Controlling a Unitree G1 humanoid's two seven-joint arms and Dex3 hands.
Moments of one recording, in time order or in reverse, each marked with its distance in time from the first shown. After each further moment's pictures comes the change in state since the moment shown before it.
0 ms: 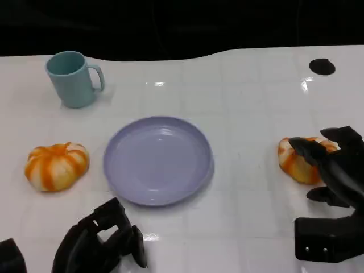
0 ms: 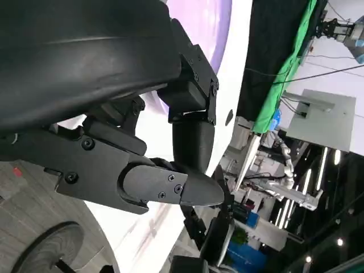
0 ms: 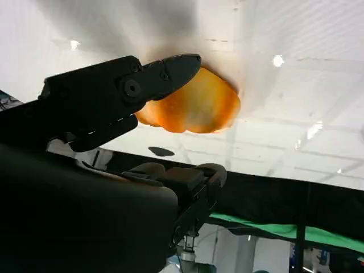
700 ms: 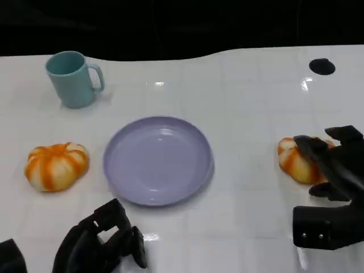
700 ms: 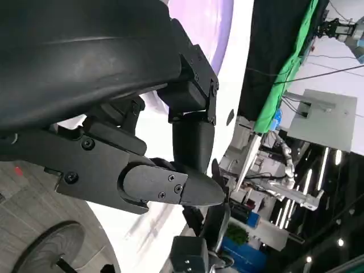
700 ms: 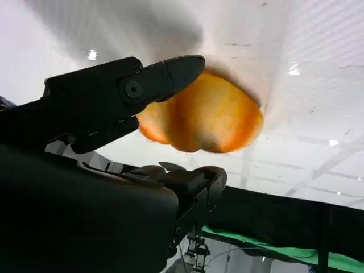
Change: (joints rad) left arm 0.002 0.000 -0.001 -0.002 0.000 0.001 0.000; right arm -0.152 0.025 0.103 0.275 0.043 0.008 -0.083
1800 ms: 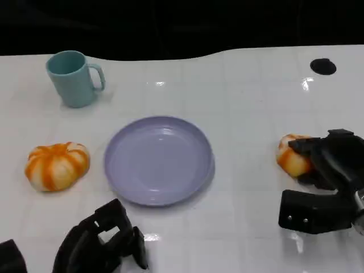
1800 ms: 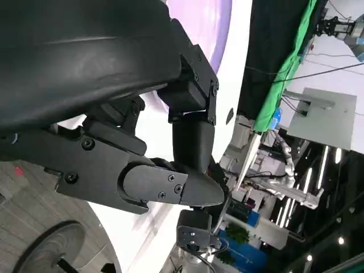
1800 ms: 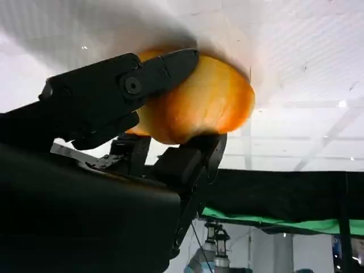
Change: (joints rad) left arm 0.010 0.000 -0.007 -0.018 0.000 0.001 0.000; right arm -0.236 0.126 0.111 0.528 0.118 -0.155 -0.341
